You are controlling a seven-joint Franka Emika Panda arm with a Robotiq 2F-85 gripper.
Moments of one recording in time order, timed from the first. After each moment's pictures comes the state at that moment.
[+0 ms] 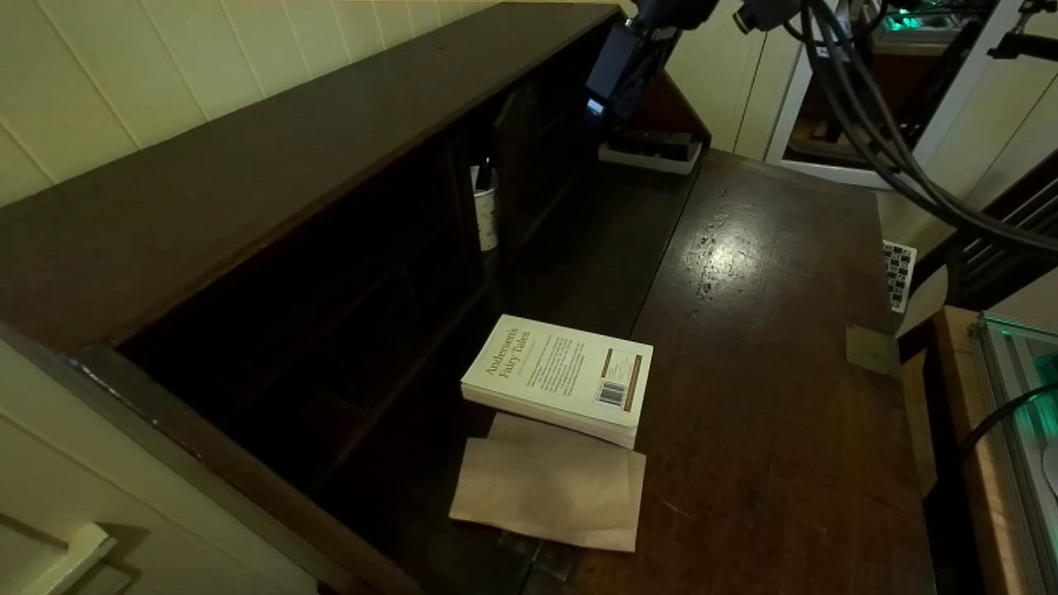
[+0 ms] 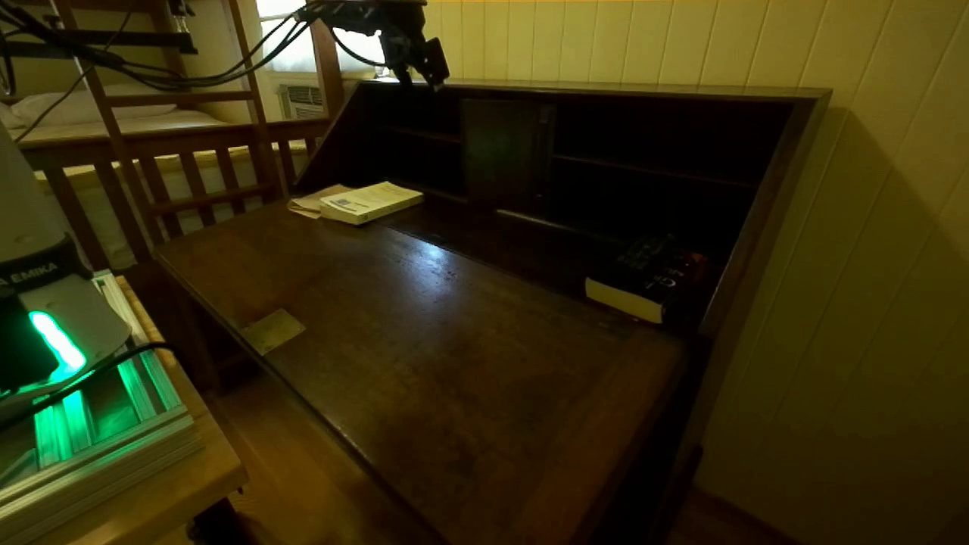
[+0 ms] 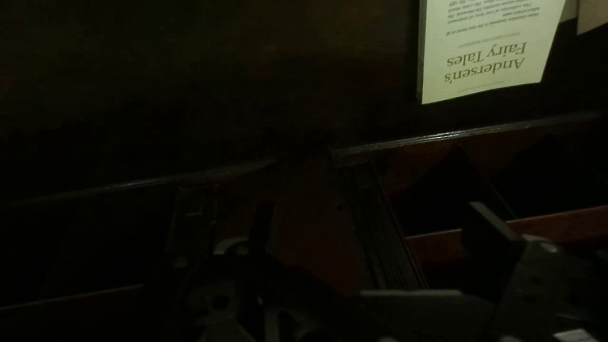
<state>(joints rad) -0.06 -0.13 -0.06 -2.36 0.25 2.61 -0.23</state>
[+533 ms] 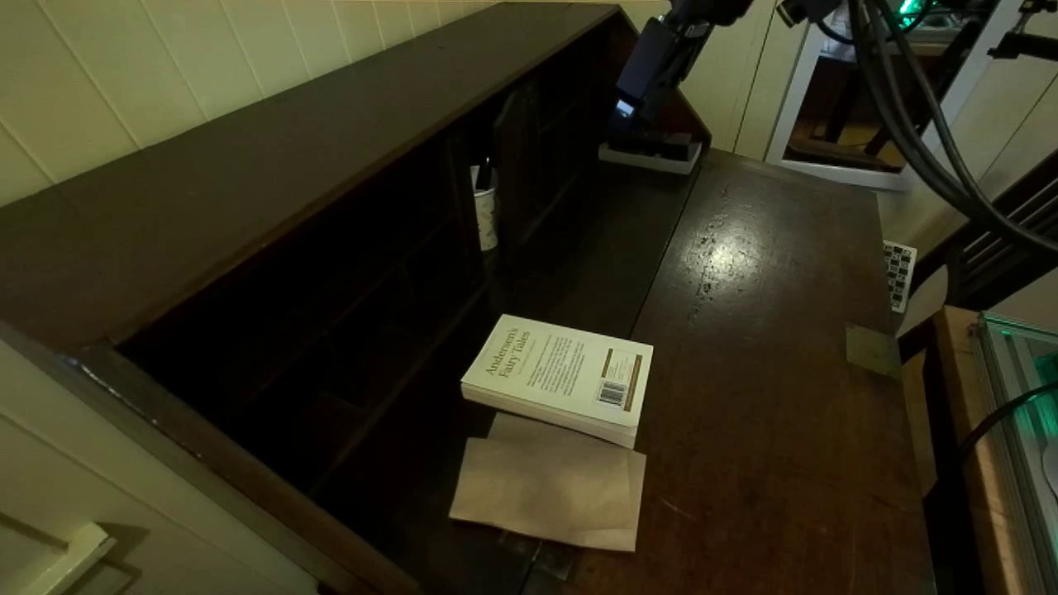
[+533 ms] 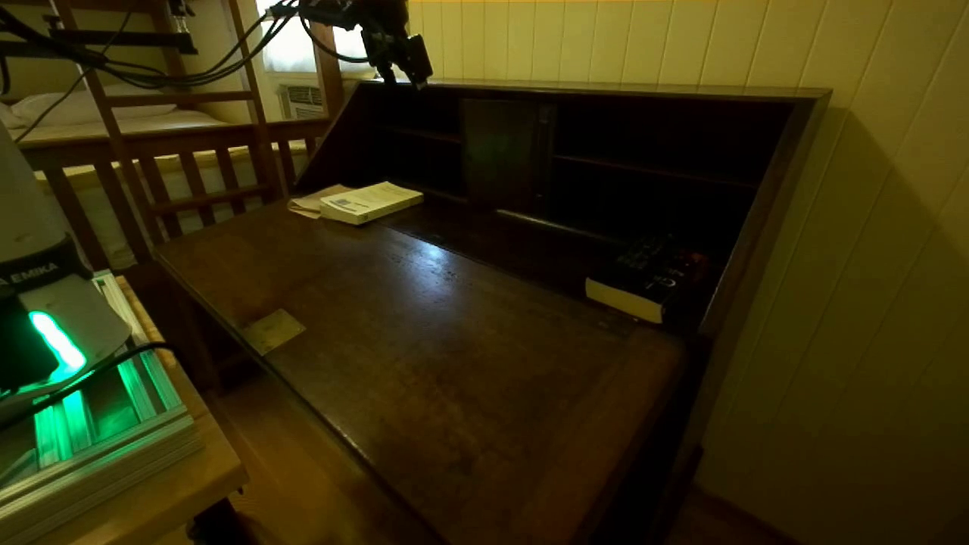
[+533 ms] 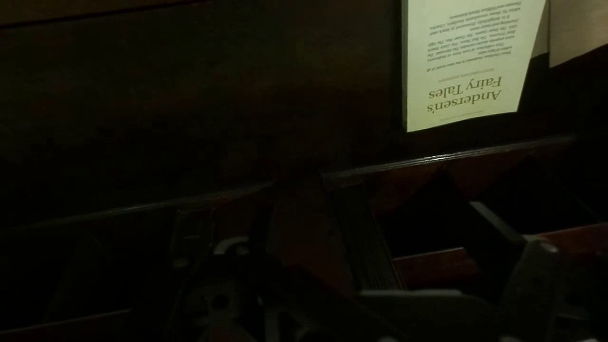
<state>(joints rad) -0.06 -0.21 -0.07 -2.43 0.24 2.58 -0.22</state>
